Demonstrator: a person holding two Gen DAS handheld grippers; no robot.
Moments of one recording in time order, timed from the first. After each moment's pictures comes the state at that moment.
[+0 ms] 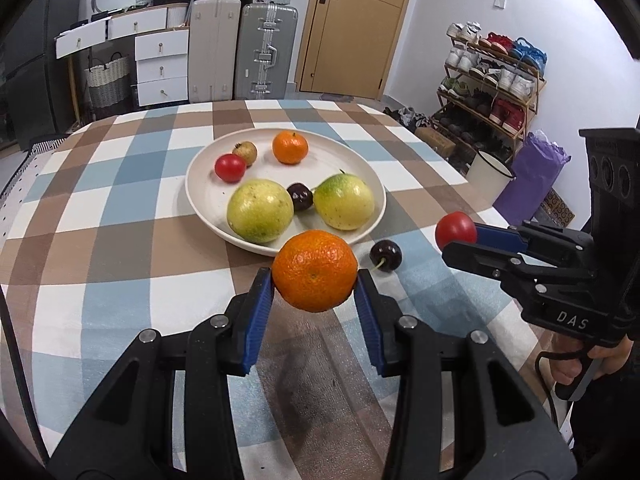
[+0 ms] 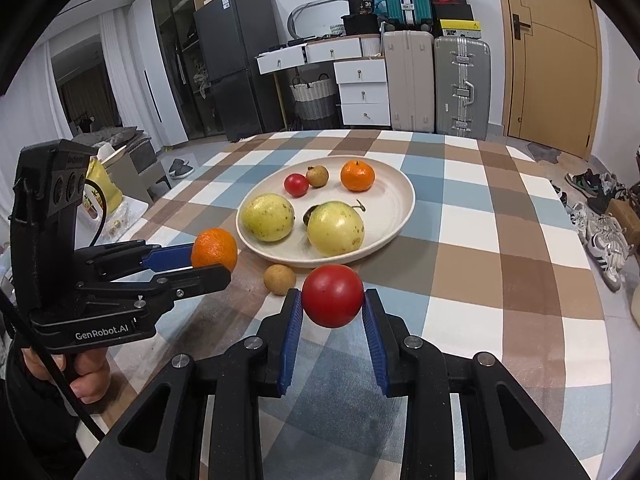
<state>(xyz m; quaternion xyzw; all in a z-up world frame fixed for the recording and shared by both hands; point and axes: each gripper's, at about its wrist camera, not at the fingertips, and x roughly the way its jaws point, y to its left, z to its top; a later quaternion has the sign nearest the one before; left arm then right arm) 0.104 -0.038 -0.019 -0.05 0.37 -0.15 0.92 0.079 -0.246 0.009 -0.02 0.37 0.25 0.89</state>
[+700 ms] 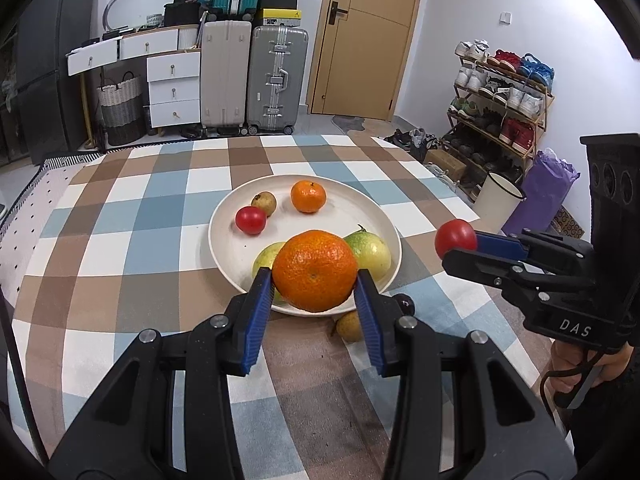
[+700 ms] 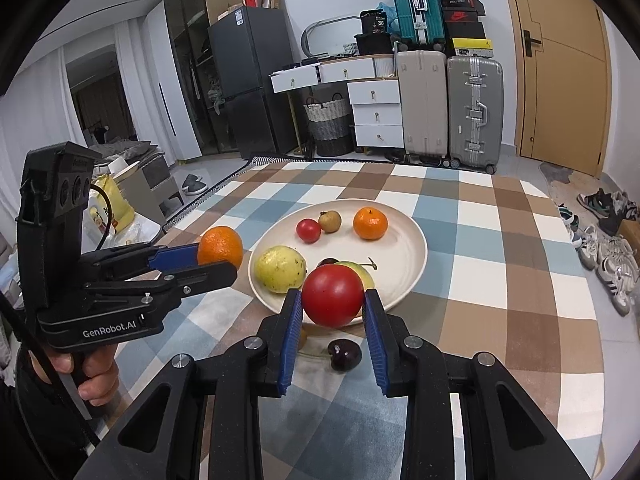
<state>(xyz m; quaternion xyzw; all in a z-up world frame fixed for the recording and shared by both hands) 0.119 -0.030 0.016 -0.04 0.34 -0.13 0.93 0.103 -0.236 0.039 -0.01 0.34 0.28 0.90</state>
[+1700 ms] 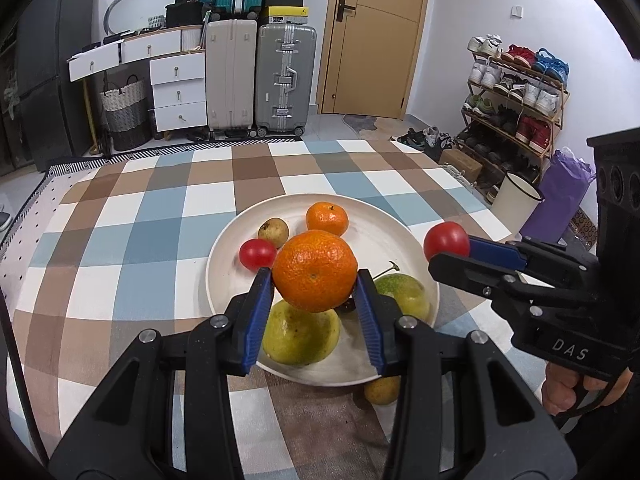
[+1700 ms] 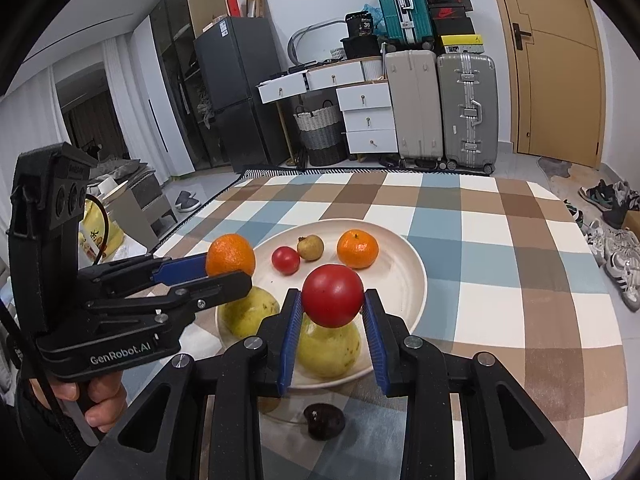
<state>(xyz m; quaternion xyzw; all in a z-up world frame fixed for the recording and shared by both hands) 0.198 -0.038 -0.001 -0.03 0.34 -0.11 0.93 0.165 -0.227 0.021 0.02 0.33 0.27 0.91</state>
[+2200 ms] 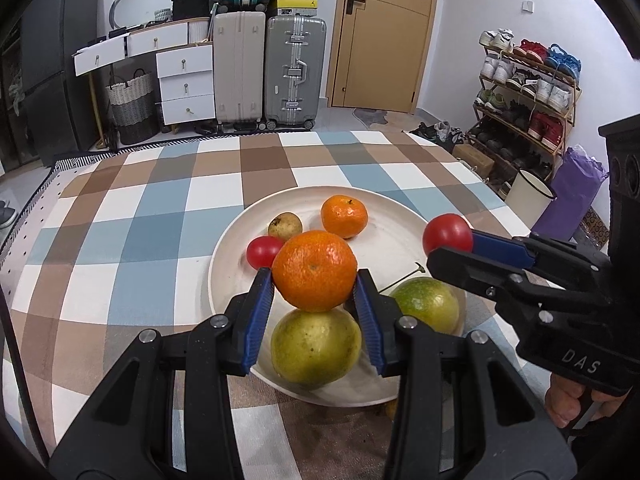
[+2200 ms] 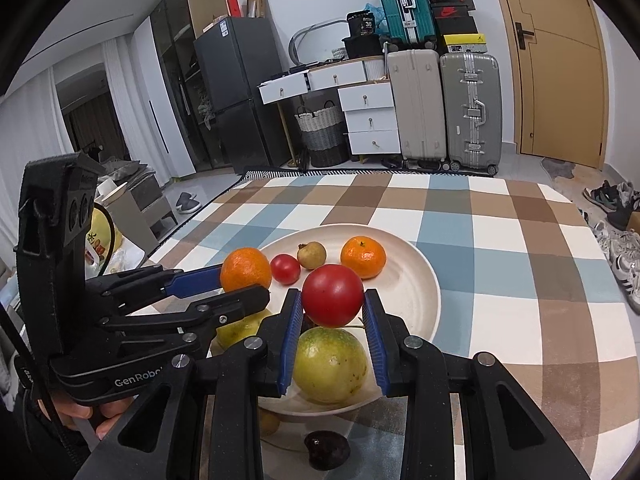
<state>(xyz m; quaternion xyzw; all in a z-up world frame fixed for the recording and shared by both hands) 0.220 -0.036 -0.020 -0.02 0.35 -0.09 0.93 0.186 -0.213 0.011 0.02 0.33 0.27 0.90</state>
